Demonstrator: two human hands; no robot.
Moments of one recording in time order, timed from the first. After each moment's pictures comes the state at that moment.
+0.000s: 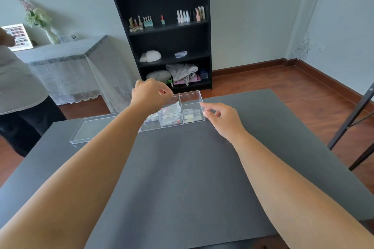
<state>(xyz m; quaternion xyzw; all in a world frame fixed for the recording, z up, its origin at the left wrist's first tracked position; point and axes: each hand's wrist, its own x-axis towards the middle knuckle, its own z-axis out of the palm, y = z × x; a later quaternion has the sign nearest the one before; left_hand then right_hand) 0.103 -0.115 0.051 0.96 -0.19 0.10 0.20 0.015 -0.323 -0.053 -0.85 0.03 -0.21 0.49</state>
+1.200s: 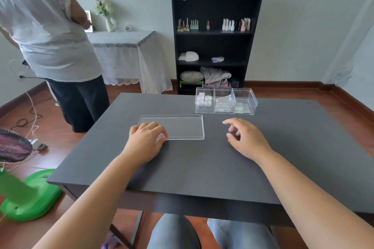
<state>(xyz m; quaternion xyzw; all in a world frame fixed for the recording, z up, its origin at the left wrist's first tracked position) -0.035 0.106 -0.037 0.97 -0.18 0.13 0.12 -0.053 -0.220 -0.057 -0.94 -0.09 -0.16 0.30</state>
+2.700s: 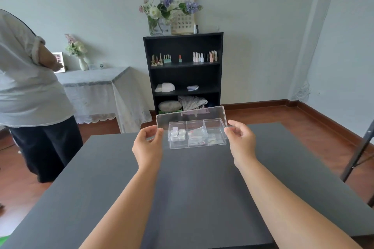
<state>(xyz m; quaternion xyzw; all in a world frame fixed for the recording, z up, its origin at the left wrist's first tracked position) 0.020 -0.014 0.006 0.72 0.05 0.21 0.66 -0.021 -0.252 -0.010 -0.65 0.15 -0.34 0.67</state>
